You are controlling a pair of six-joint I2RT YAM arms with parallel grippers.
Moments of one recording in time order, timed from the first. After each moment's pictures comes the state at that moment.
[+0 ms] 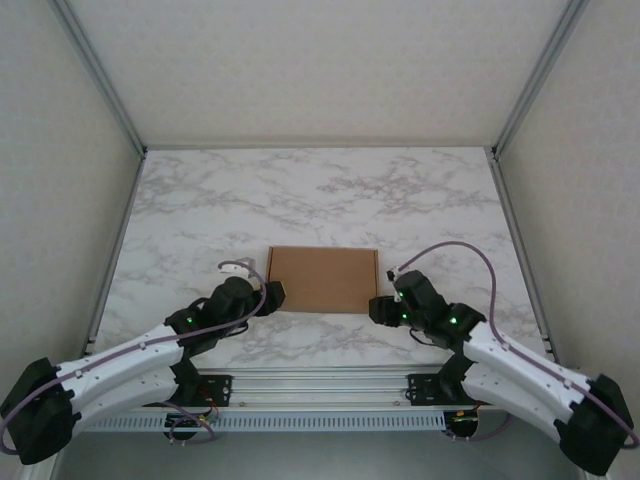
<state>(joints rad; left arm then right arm) -0.75 0.90 0.34 -0.11 -0.21 -0.86 0.78 0.88 0.47 -0.50 0.03 0.58</state>
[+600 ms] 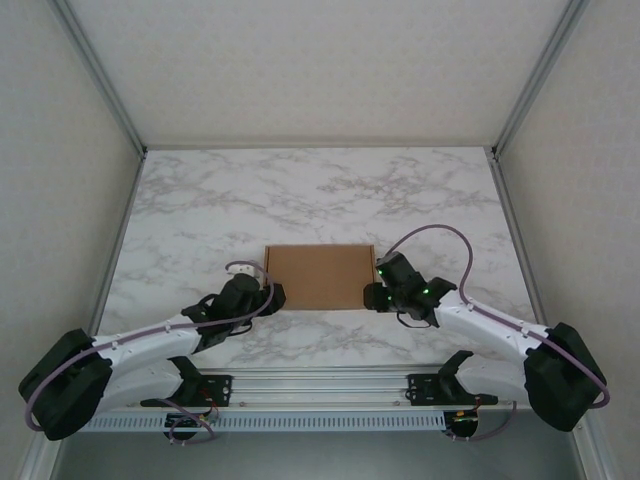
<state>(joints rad) -0.71 1.08 0.29 0.06 -0.15 -0.87 0.73 1.15 0.57 -0.45 0.03 0.61</state>
